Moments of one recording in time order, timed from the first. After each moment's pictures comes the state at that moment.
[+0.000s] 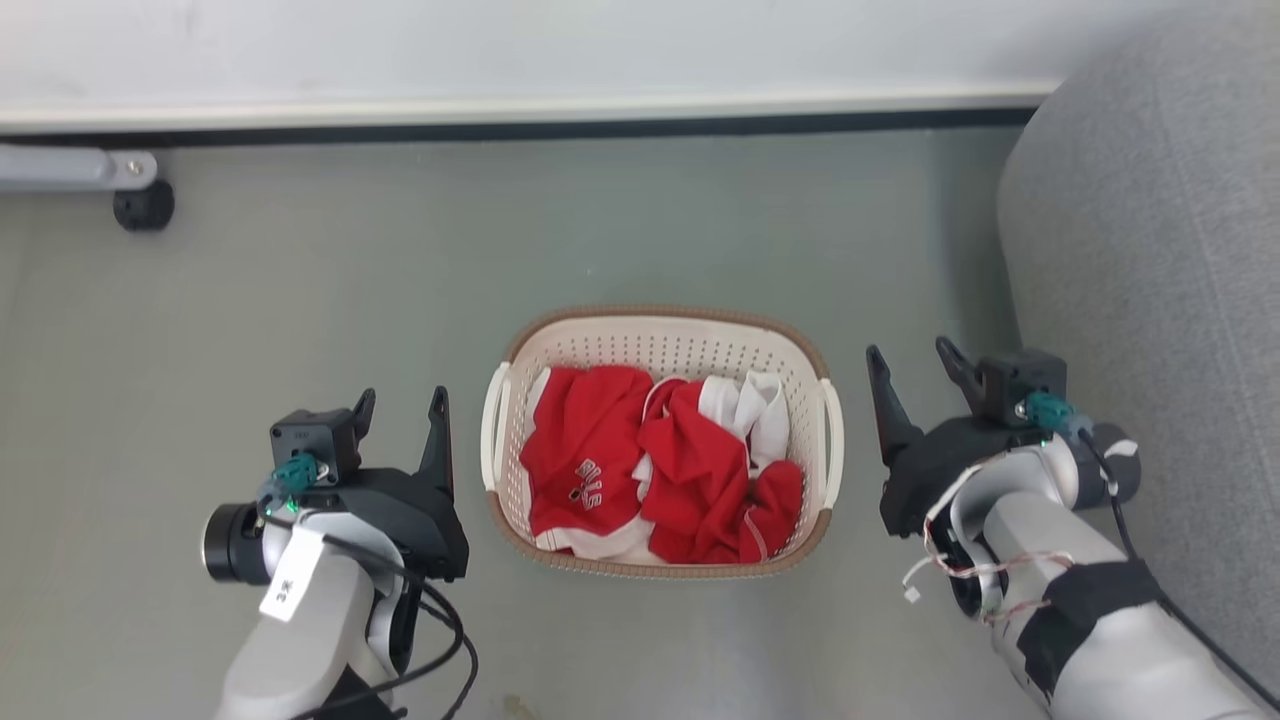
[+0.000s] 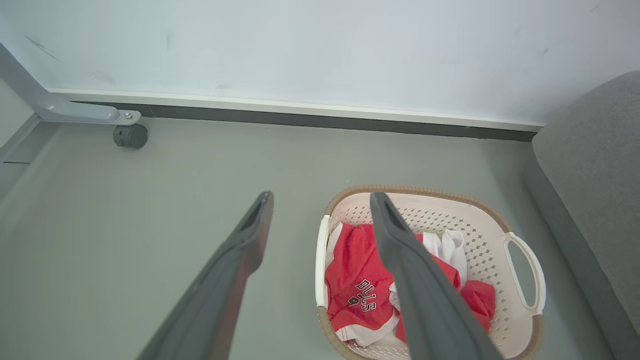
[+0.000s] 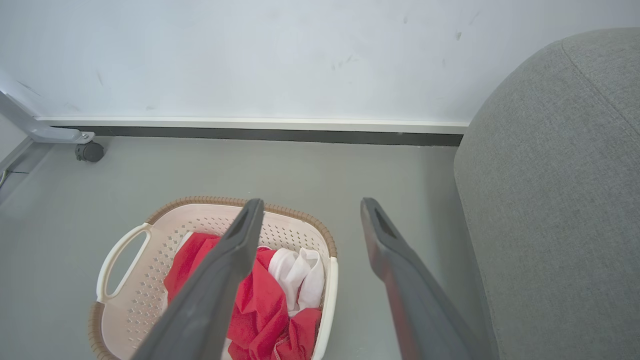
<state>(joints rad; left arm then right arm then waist) -0.62 0.06 -0.30 0.94 -0.46 0.01 -0.25 -0.76 -0.15 0.69 0.93 0.63 -0.09 -0.25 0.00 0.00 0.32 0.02</state>
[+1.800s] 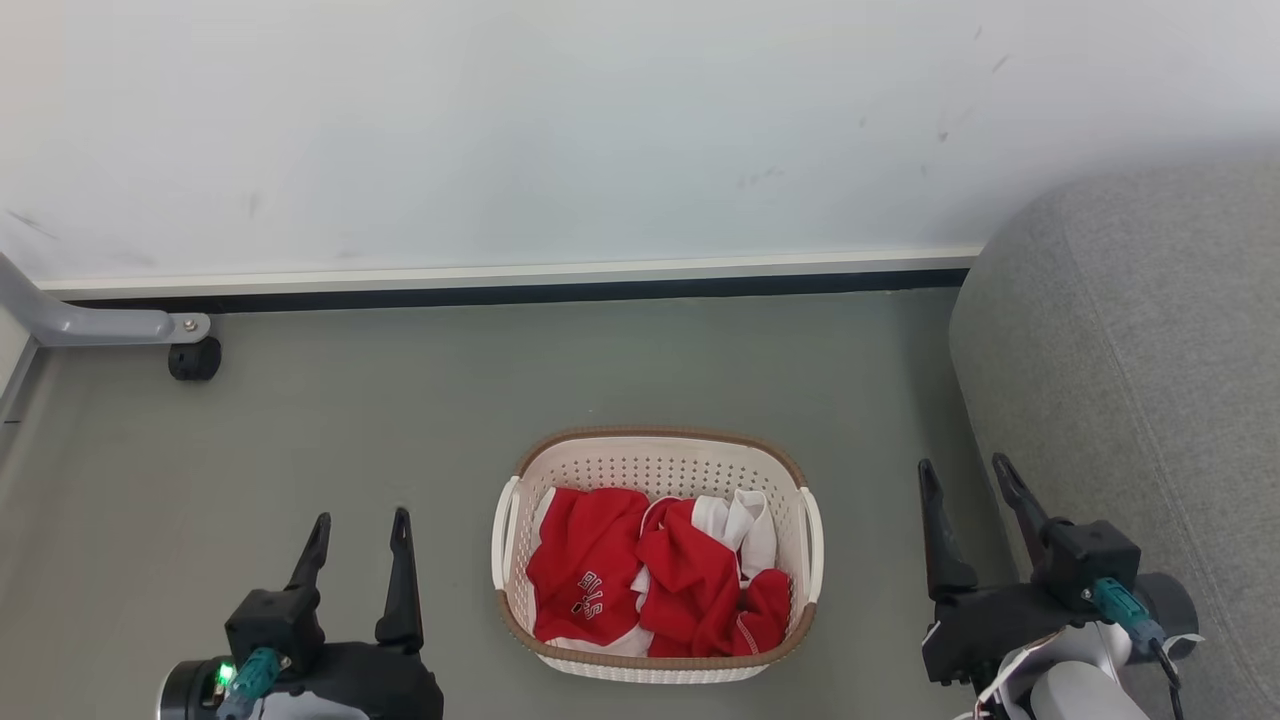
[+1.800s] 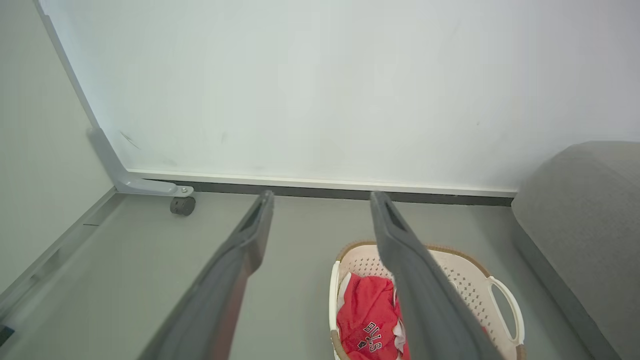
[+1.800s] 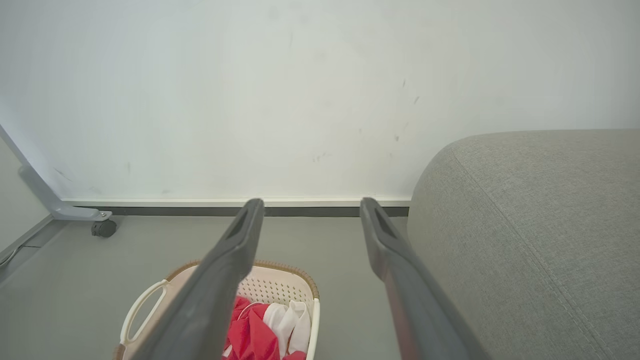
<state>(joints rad) -0.15 0.08 -0.15 0.40 -0.30 0.08 -0.25 -0.26 -0.15 0.34 0.40 0.32 -0.12 -0.25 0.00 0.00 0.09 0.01</state>
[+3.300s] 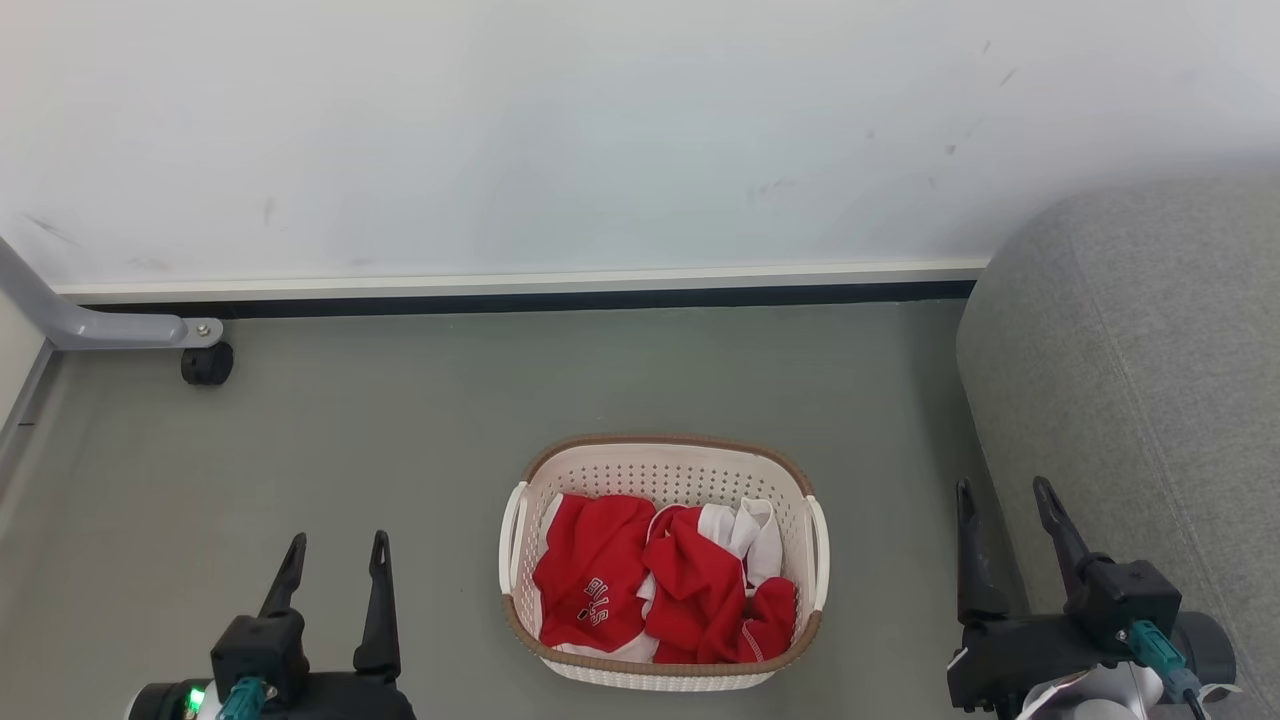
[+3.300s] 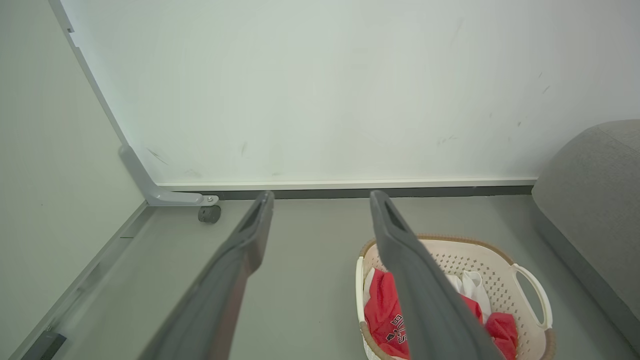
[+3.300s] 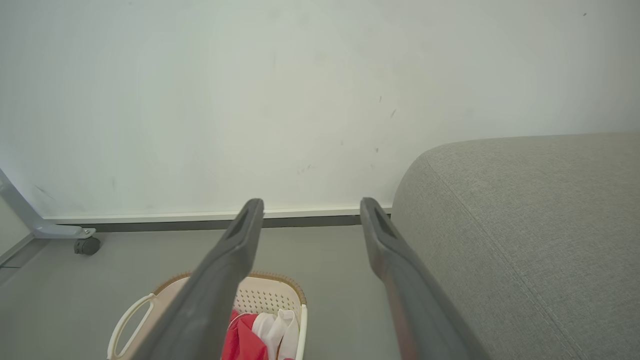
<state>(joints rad) -0.07 0.13 -0.15 0.28 -0.24 0.10 -0.21 -0.15 -0.11 0.21 0.29 0.23 -0.12 -0.25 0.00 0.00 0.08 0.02</state>
